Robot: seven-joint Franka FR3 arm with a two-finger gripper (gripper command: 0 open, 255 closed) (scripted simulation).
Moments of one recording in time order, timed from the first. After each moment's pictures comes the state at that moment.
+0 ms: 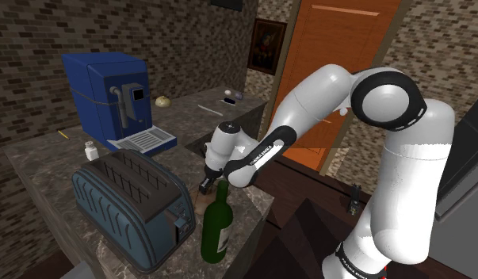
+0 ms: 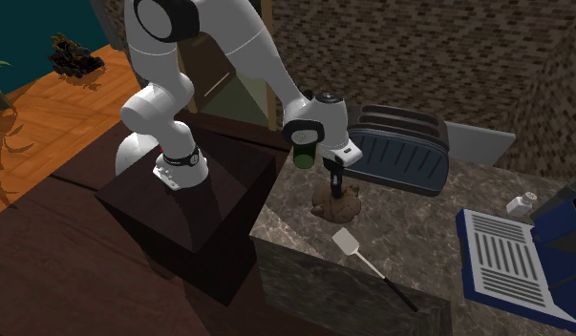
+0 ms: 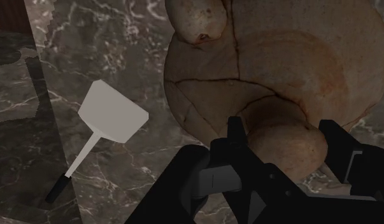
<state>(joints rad) 0.13 0.30 0.10 -2.30 -0.28 2.81 0.18</state>
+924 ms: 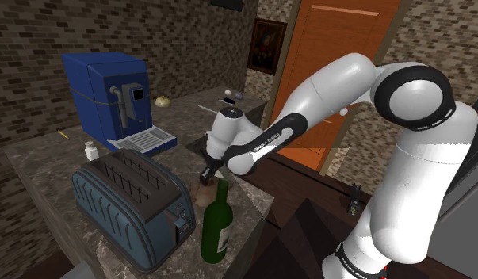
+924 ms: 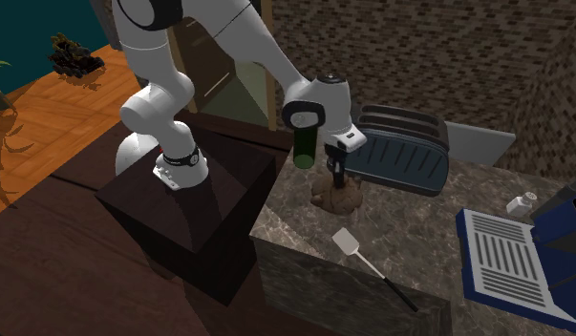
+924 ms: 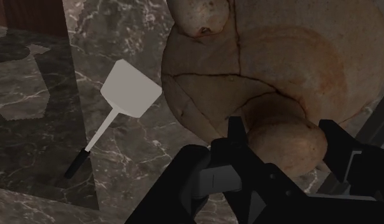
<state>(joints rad) 0.10 0.18 0.14 -2.30 -0.20 2.70 0.12</state>
